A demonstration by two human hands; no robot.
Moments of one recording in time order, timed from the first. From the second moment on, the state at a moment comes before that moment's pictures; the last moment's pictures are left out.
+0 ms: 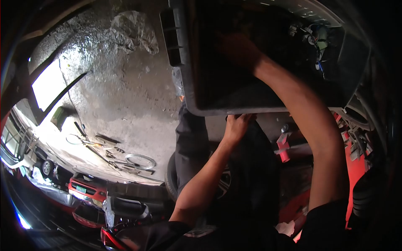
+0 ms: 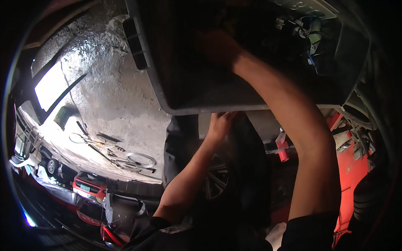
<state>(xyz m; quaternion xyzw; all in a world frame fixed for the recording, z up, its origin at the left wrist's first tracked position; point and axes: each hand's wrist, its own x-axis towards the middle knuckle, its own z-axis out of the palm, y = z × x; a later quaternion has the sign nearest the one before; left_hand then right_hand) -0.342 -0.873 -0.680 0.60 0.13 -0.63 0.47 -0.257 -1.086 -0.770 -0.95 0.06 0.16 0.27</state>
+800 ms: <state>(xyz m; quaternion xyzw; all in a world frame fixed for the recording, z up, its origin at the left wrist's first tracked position) -0.335 -0.872 -0.681 0.51 0.25 -0.64 0.52 -0.290 -1.121 -0.746 -0.84 0.26 0.20 0.44</state>
